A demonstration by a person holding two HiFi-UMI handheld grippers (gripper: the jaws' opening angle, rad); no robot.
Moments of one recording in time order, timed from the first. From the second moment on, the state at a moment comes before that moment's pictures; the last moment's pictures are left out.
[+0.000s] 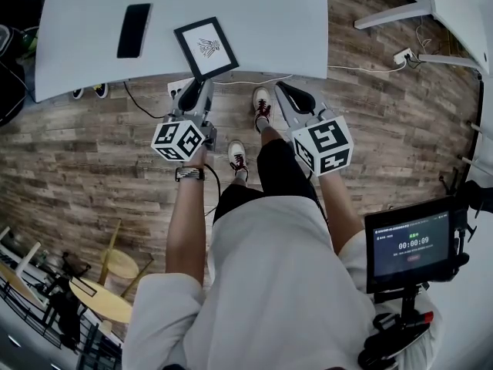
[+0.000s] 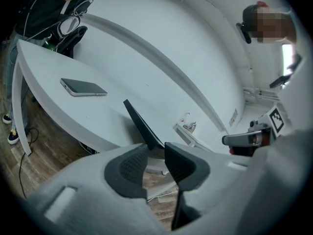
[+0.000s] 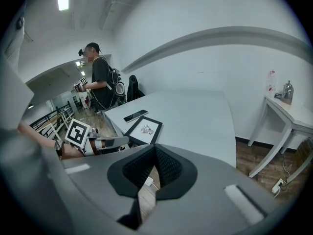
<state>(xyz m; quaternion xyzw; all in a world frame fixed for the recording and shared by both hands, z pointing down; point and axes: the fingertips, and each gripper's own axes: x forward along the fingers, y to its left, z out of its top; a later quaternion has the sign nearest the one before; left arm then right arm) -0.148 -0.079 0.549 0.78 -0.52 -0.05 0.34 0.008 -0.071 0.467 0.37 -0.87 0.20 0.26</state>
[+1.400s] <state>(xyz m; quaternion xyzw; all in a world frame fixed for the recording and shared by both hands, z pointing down) -0.145 -0.060 0.598 0.78 -0.51 0.04 0.36 0.016 -0.063 0.480 0.37 -0.86 0.21 0.26</state>
